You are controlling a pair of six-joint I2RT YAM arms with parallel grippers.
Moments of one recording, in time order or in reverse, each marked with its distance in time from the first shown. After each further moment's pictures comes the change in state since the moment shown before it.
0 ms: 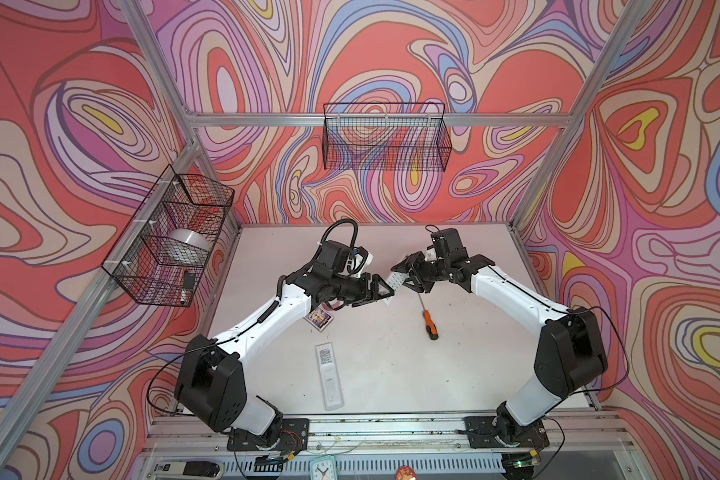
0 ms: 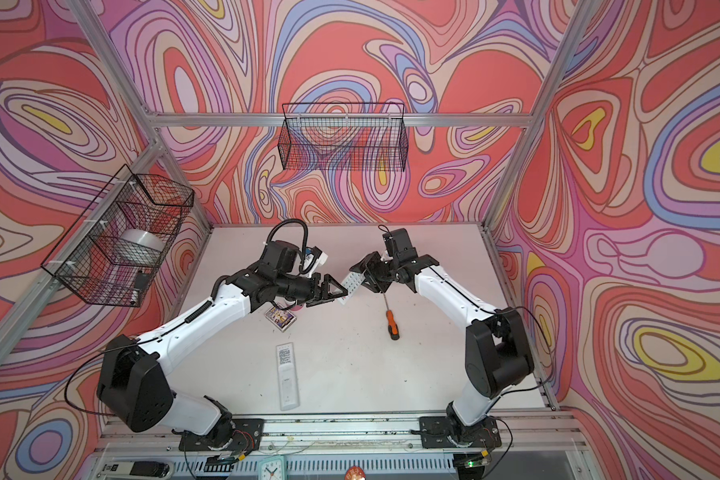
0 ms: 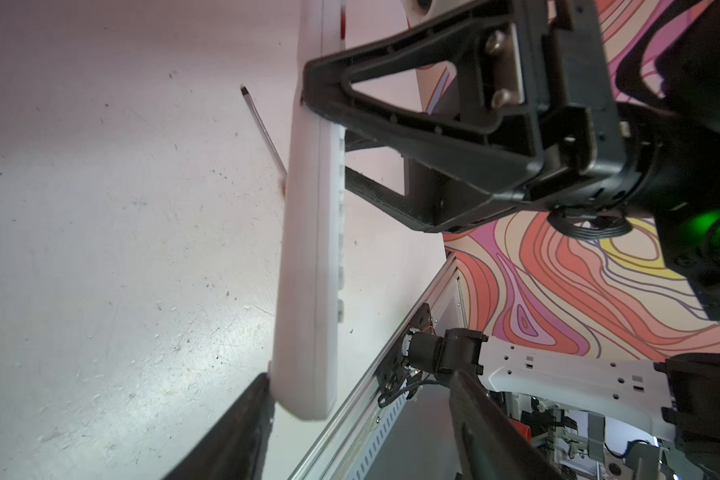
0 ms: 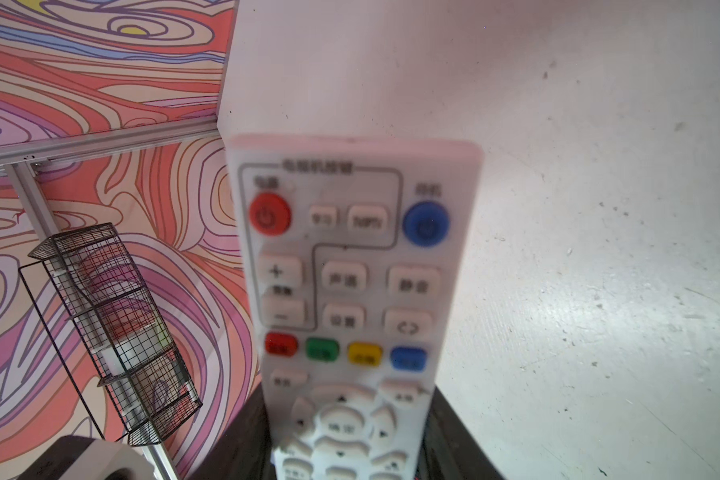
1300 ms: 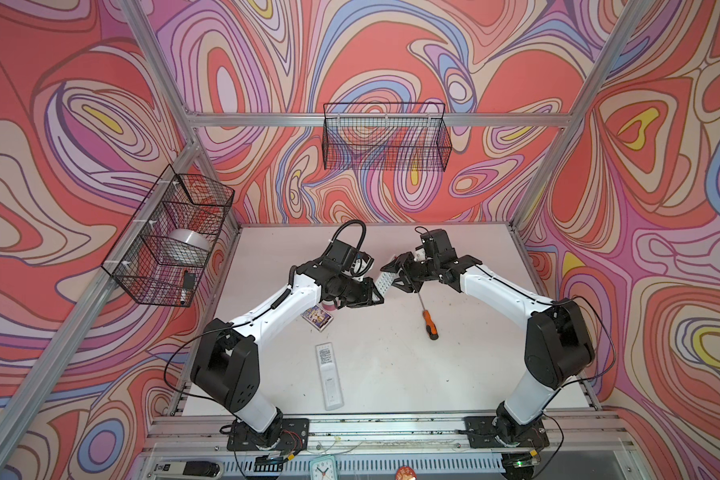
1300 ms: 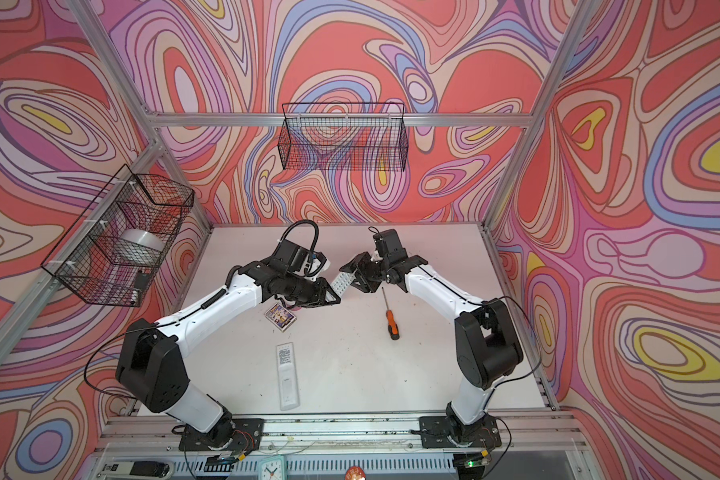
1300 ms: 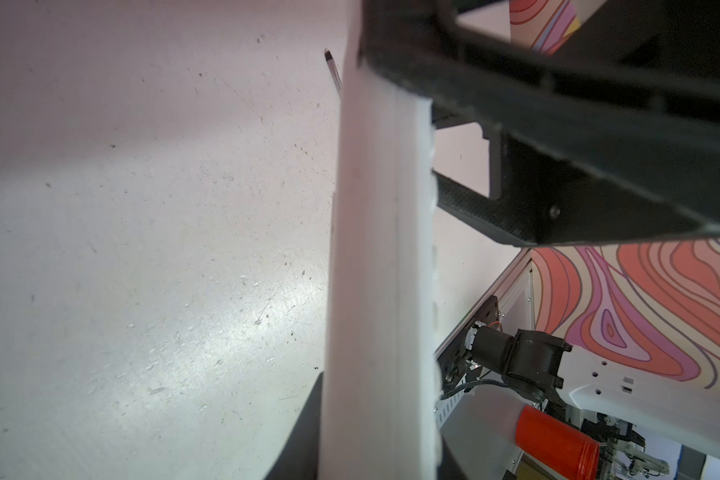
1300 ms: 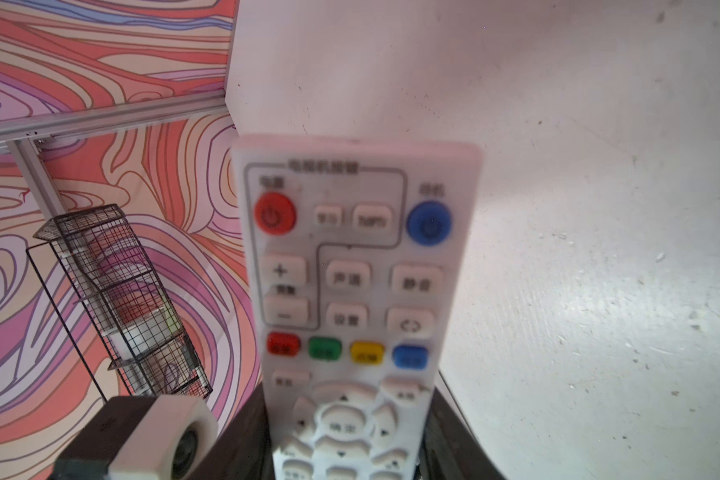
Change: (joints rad) left arm -0.006 0.114 0.115 -0.238 -0.135 0.188; right arm 0.041 0.068 0.034 0.061 -0.040 0.014
